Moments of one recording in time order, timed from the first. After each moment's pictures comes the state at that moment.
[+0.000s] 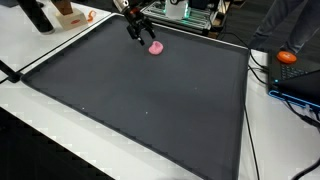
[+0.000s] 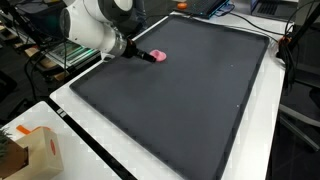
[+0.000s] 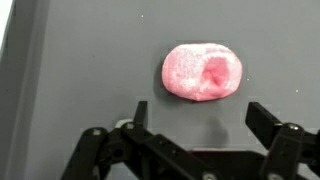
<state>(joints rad) -0.16 0.22 -0.15 -2.59 1.23 2.26 0.23</state>
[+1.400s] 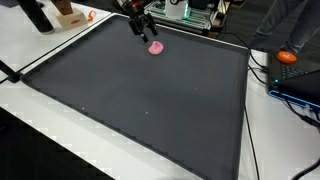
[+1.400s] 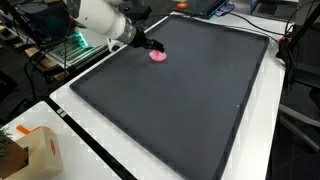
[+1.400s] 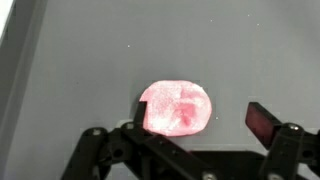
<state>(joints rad) -0.08 0.12 -0.12 -2.59 1.17 2.30 0.29</state>
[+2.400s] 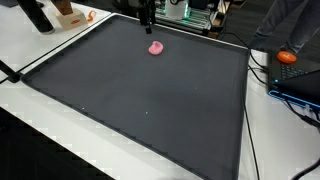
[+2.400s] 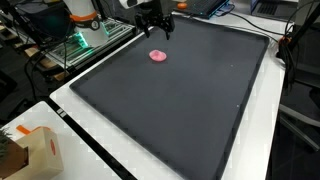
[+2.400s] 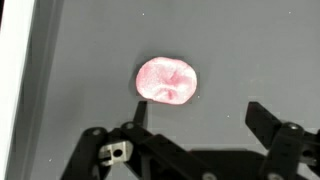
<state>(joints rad) 0.00 -0.10 0.04 -2.60 0.35 2.50 1.04</state>
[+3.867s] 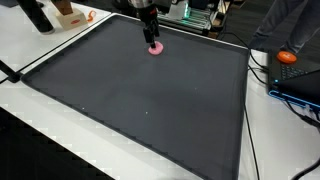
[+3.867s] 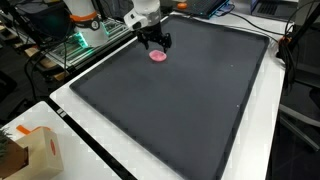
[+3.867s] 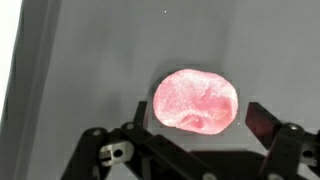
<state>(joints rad) 0.02 0.09 0.05 -2.60 0.42 2.61 0.98</state>
